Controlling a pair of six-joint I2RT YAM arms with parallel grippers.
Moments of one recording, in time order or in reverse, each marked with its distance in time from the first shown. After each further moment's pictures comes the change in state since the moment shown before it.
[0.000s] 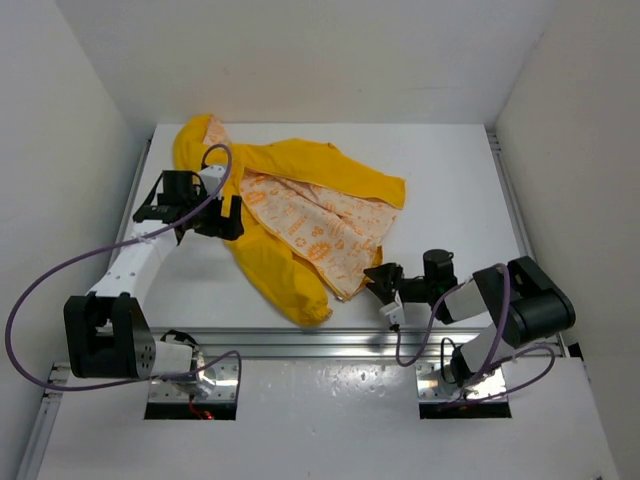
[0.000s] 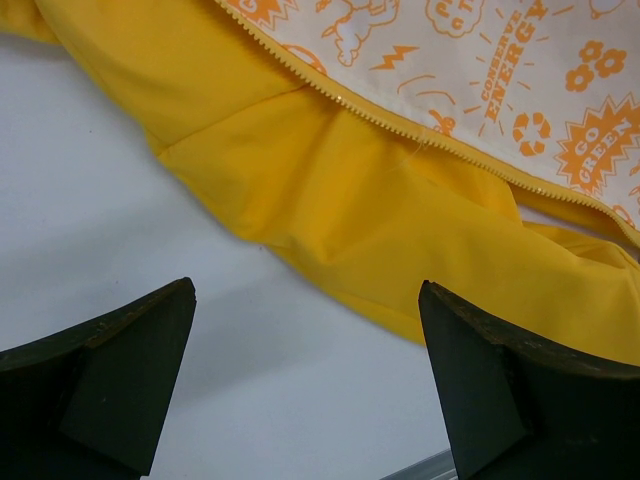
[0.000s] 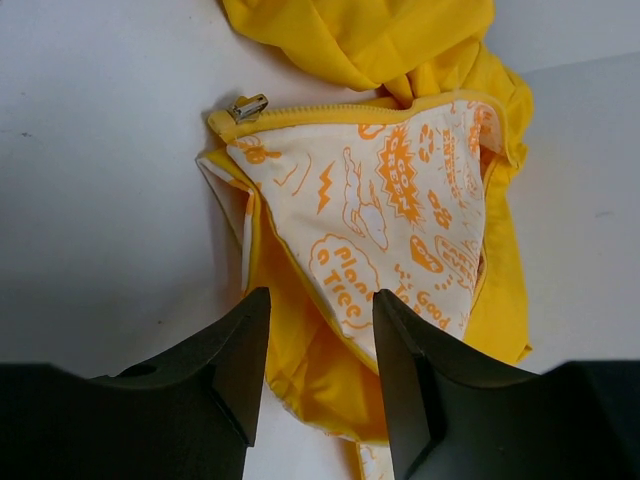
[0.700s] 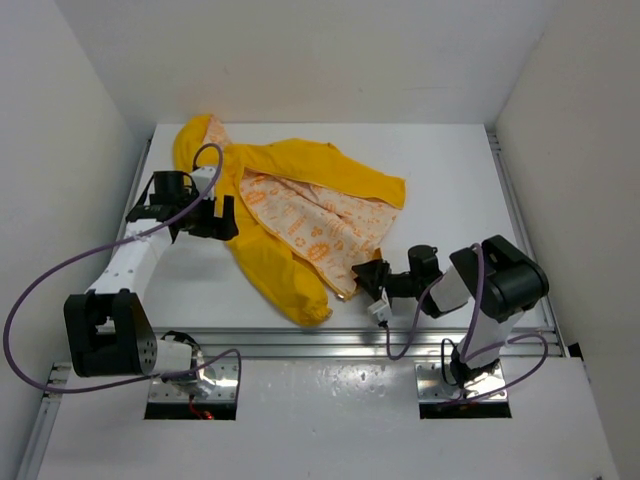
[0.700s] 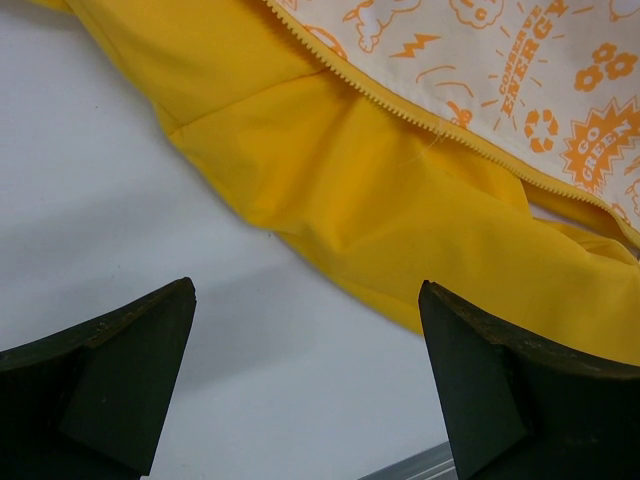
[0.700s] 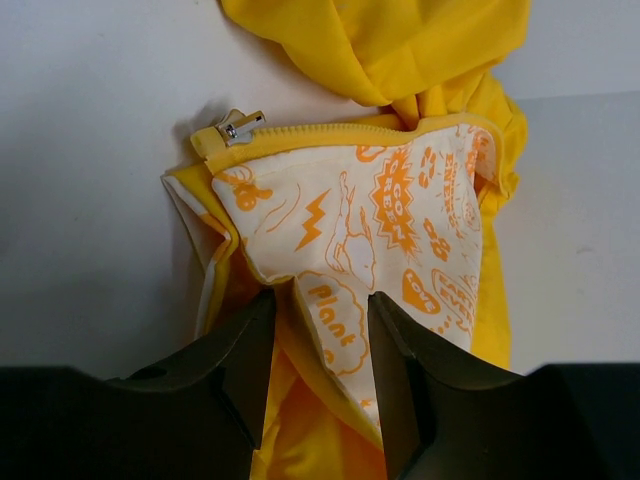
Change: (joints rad) left arm 0.061 0.015 0.000 -0.018 0.043 -0.002; right arm 0.093 0.226 0.085 0.187 0.074 -0.030
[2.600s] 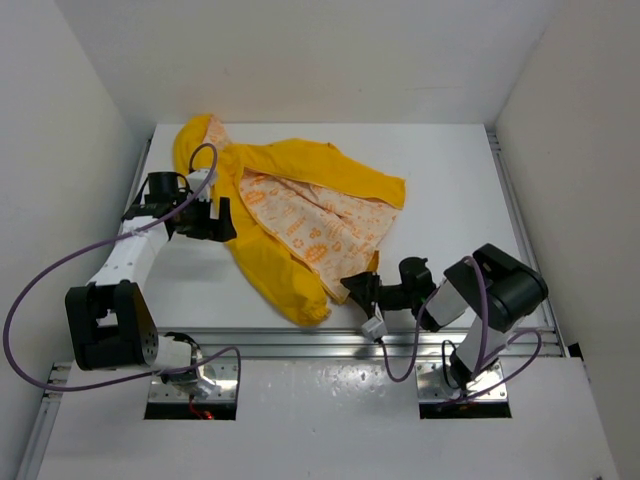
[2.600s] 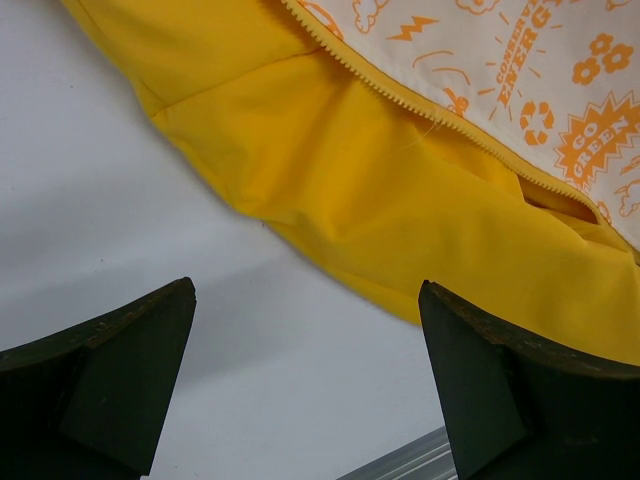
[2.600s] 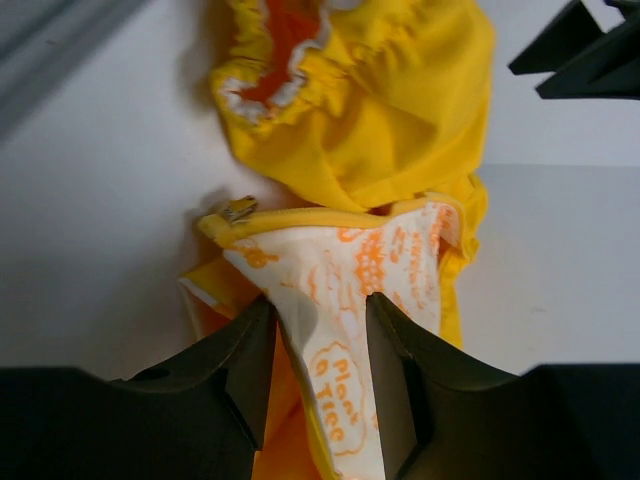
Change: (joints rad) left arm 0.059 0.041 0.003 -0.026 0.083 0.024; right arm 0.162 -0.063 -0.079 0.142 0.062 0.043
